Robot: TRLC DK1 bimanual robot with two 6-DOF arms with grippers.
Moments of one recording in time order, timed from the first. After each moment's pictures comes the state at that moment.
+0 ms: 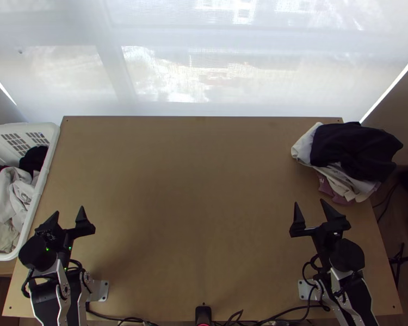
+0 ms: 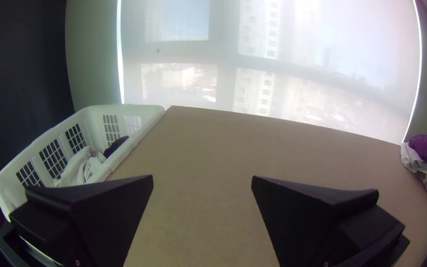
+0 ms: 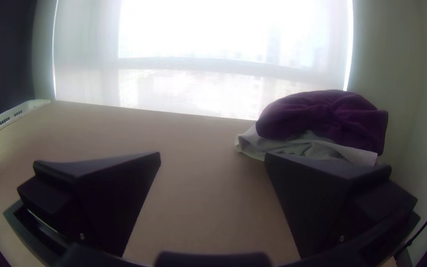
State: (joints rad) left arm 0.33 0.00 0.24 -0.49 0.08 0.00; right arm 0.36 0.00 0.09 -0.20 0.24 -0.01
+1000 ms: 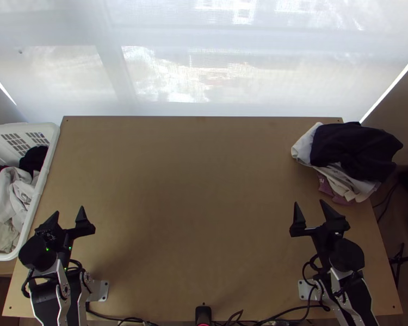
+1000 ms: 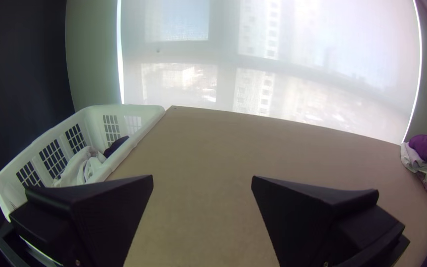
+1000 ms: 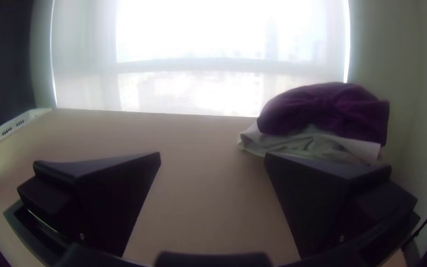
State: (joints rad) left arm 0.33 0.00 0.24 -0.49 0.08 0.00; right arm 0.36 0.00 0.09 -0.20 0.24 0.03
